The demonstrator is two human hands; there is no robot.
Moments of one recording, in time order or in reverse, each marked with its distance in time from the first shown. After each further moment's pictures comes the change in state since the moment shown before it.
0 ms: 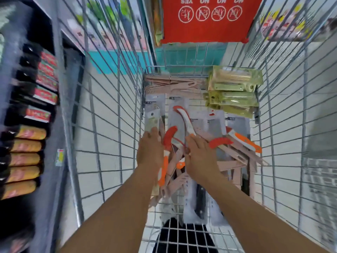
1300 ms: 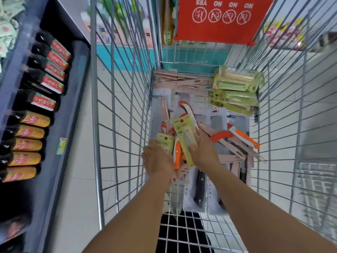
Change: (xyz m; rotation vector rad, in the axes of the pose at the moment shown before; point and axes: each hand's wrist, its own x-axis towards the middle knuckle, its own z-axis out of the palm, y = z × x) left_hand -0.059 0.003 0.014 -0.319 -0.008 -0.378; right_hand -0.003 -0.008 0.001 0.517 0.013 0.262
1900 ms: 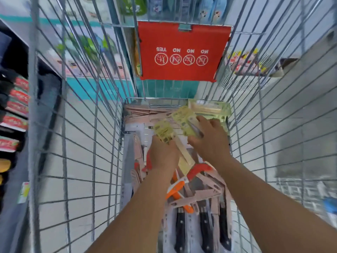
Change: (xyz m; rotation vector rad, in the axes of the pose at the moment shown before) left_hand 0.023 0.149 -0.006 -0.524 -0.100 0.118; right_hand 0.063 -0.050 -0.131 -0.412 0.355 -0.217
